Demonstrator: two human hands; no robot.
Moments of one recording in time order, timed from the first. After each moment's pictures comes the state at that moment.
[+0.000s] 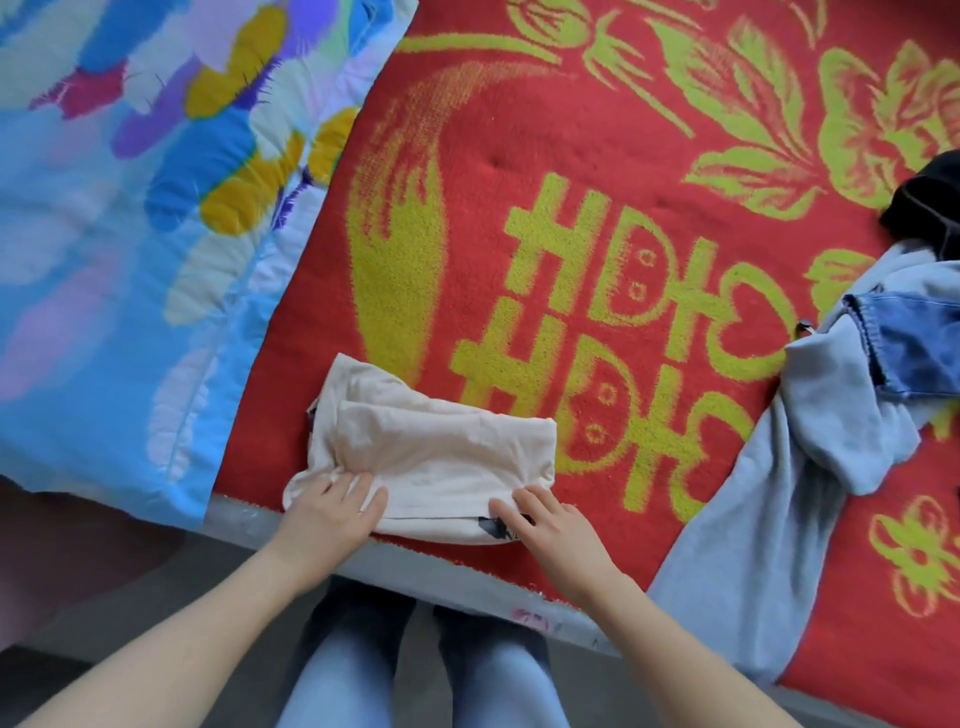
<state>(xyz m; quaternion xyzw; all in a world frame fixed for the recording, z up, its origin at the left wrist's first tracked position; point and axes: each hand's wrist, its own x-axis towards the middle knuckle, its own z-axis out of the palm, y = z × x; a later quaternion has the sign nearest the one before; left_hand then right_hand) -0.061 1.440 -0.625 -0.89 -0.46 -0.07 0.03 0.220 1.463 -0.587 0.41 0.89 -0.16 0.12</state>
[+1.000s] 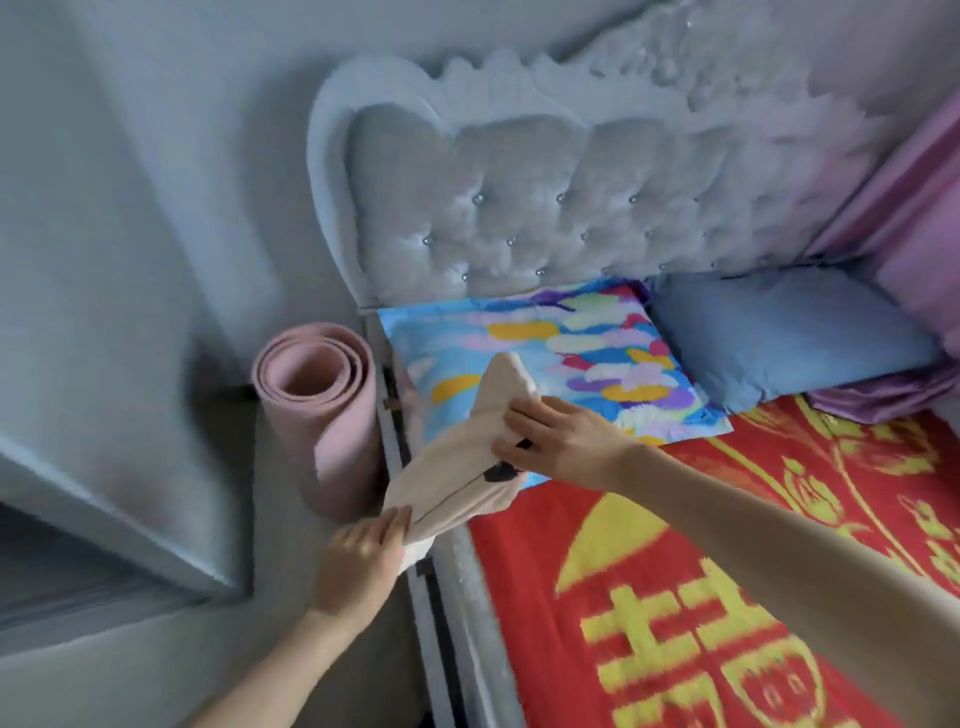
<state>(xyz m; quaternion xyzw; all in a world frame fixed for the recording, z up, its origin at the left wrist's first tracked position) -0.062 1.242 -0.392 -0.40 -0.87 -0.18 0.21 -0.044 1.500 -0.260 -0.38 0.88 0.11 -0.26</state>
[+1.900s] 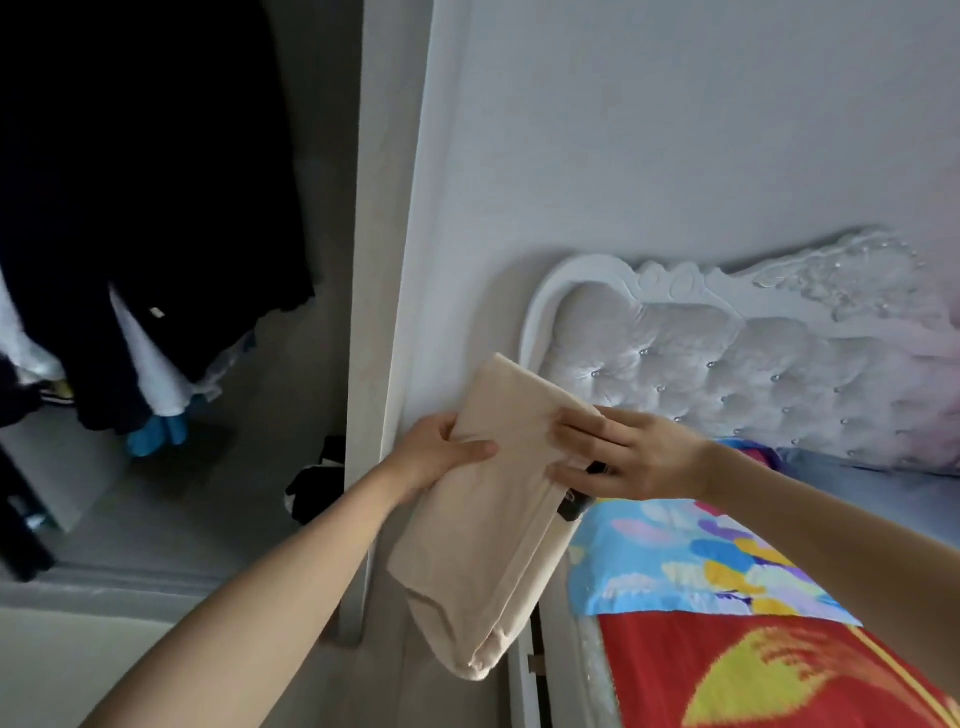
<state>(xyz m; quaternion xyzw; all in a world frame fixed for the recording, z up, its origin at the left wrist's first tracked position) -0.111 1.023 -0.197 -0.13 -0.68 -0.69 -0.18 -0.063 1.258 -0.105 -0.61 0.68 0.22 -0.34</state>
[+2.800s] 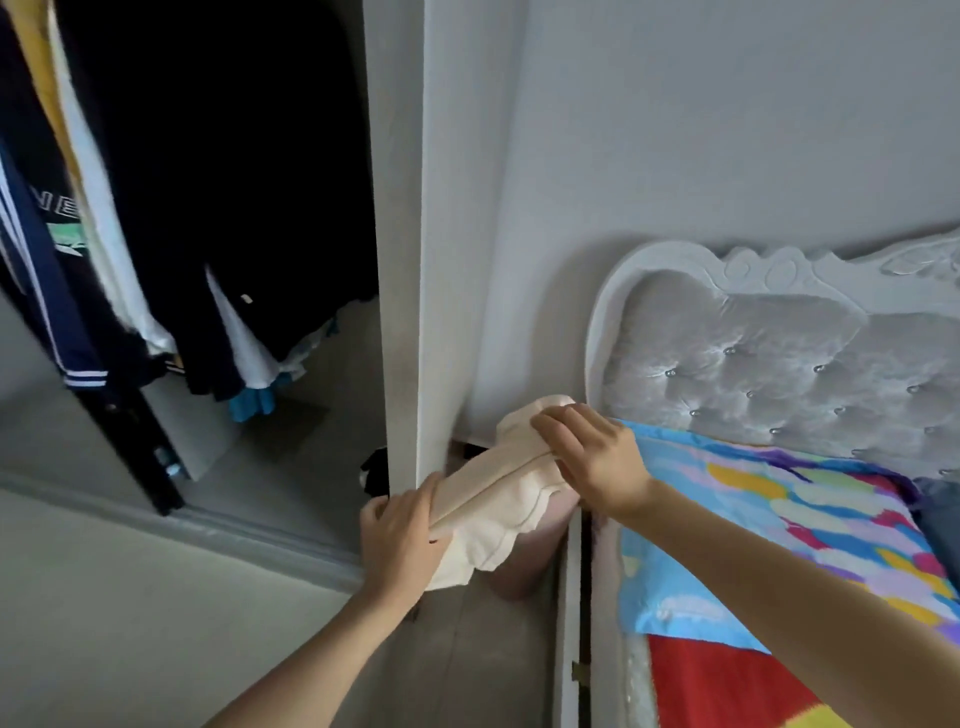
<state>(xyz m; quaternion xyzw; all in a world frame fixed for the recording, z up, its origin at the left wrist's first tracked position) -0.031 1.035 -0.289 -0.05 -0.92 -0.21 0.31 -0.082 1.236 -0.172 -0.42 0.82 -0.05 -0.39</state>
